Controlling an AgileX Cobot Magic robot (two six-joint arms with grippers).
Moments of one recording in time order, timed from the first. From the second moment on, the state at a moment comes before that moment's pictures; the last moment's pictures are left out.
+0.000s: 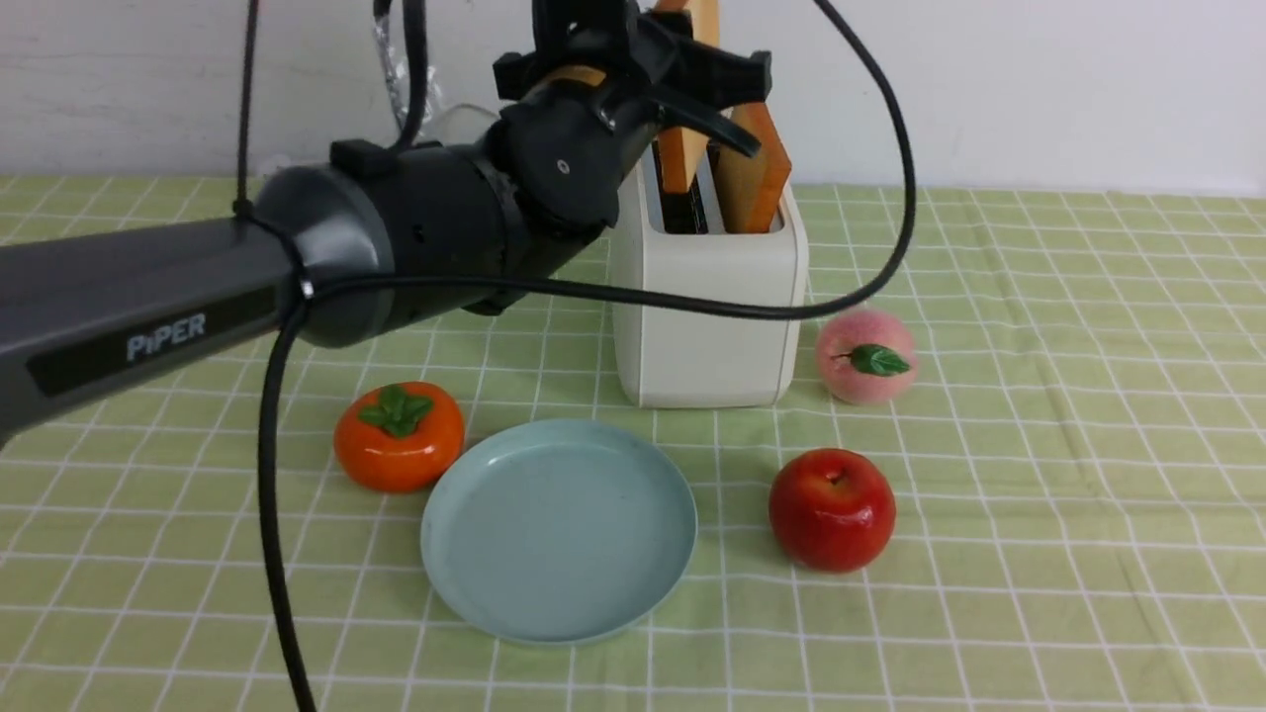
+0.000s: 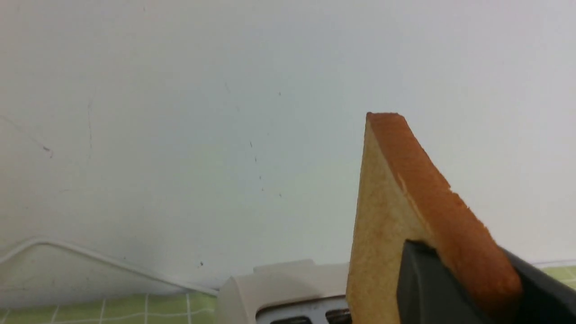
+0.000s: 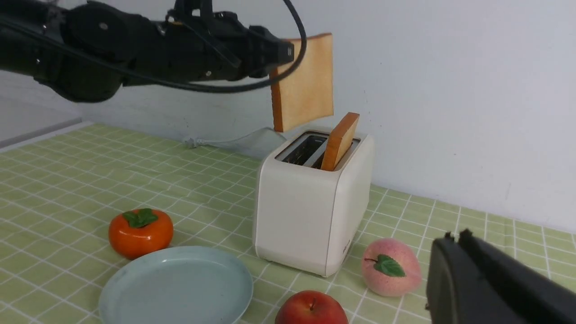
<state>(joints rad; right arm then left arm) 0.15 0.16 -0.45 0.64 0.41 -0.59 -0.61 1.86 -1.53 -0.90 -0.47 0.68</state>
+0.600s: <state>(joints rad) 0.15 0.16 -0.45 0.65 0.42 -0.59 -0.61 1.44 -1.46 -1.44 -0.20 1.25</state>
